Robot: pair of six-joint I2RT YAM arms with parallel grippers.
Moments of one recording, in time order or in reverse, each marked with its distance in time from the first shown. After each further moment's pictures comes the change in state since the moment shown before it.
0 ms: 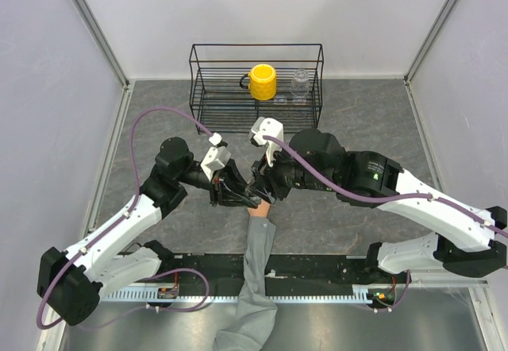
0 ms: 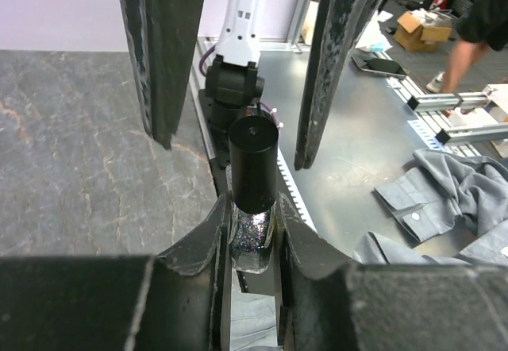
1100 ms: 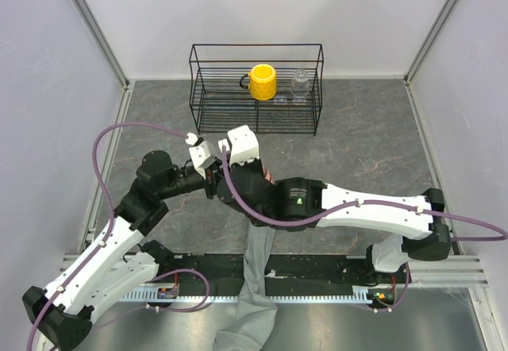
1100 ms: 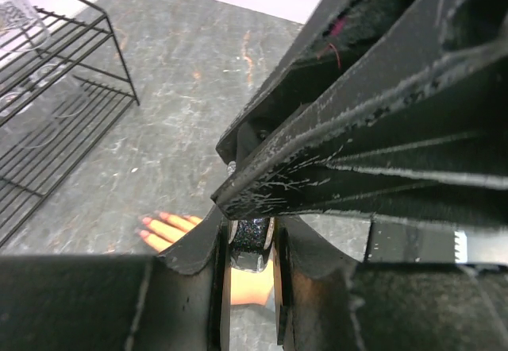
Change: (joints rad) left arm 0.026 -0.241 -0.005 -0.345 -0.645 0.196; right arm 0.245 0.286 0.057 0.156 0.921 0.265
